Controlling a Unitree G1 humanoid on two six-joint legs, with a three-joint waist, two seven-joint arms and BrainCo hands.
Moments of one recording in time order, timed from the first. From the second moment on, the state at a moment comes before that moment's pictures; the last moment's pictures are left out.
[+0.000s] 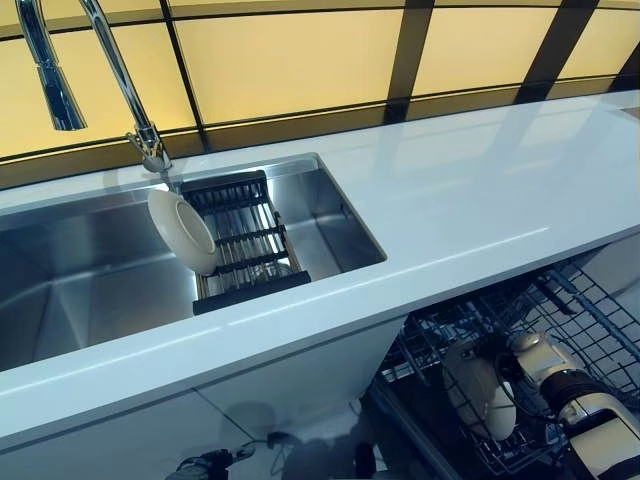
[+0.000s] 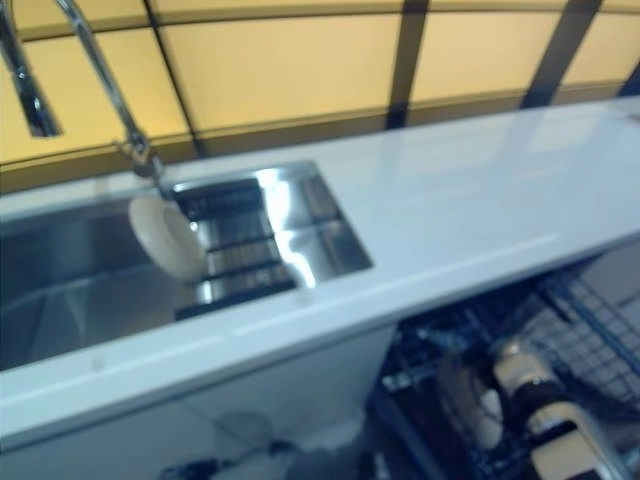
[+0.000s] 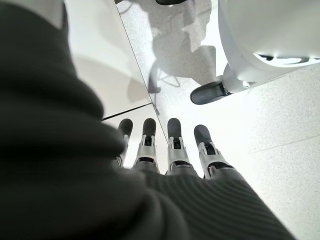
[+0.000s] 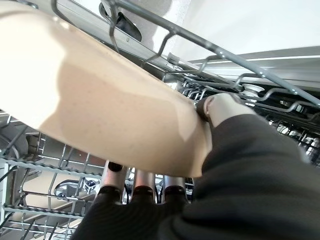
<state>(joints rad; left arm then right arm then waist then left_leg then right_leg) -0.08 0.26 -0.21 1.25 -0.21 0.12 -0.06 -0.43 -0.68 0.39 0.80 -0.11 0.46 0.45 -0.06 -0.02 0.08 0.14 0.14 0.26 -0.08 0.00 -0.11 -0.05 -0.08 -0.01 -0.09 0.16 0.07</state>
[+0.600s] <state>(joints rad) -0.08 0.26 -0.21 1.25 -0.21 0.12 -0.07 -0.43 -0.71 0.39 0.77 -0.14 0.46 0.49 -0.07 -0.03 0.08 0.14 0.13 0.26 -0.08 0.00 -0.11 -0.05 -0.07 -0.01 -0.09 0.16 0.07</state>
